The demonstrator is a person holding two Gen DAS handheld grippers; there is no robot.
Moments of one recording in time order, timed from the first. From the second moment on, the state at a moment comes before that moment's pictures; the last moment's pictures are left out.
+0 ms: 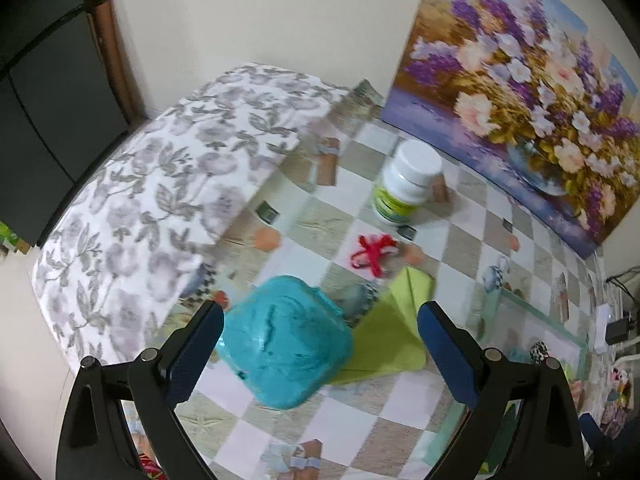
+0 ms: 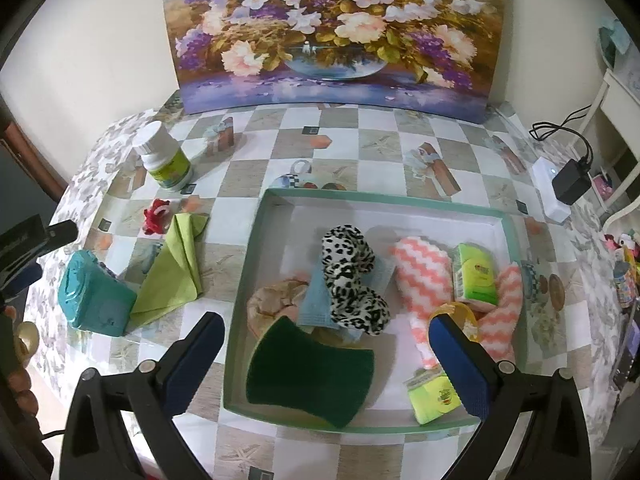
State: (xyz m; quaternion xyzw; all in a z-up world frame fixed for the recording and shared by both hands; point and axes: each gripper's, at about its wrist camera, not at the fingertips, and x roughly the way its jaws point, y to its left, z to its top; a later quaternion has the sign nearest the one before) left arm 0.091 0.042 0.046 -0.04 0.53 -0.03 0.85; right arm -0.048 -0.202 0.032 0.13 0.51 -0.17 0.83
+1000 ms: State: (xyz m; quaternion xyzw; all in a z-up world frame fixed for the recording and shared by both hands) left arm 0.130 0.054 0.040 -0.02 0.55 -0.10 0.83; right arm 0.018 -0.134 0.002 0.14 0.52 -0.07 0.84
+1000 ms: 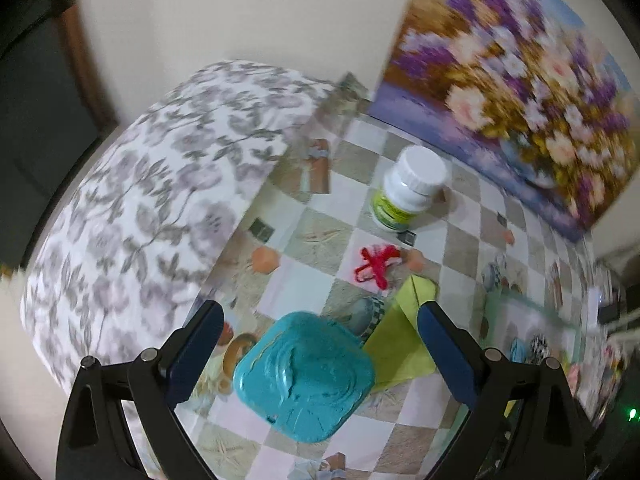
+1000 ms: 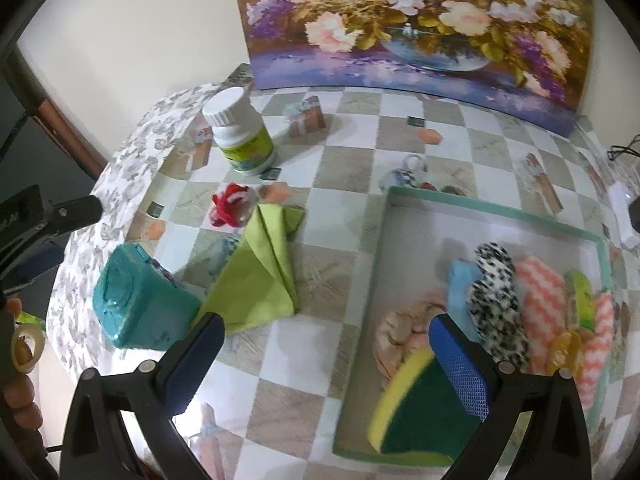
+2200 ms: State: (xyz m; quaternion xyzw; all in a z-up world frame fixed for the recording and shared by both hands) left arm 0.225 -0.006 -0.047 0.04 0.69 -0.13 0.71; right arm 0.101 -0.104 -0.076 0.10 0.55 -0.02 0.83
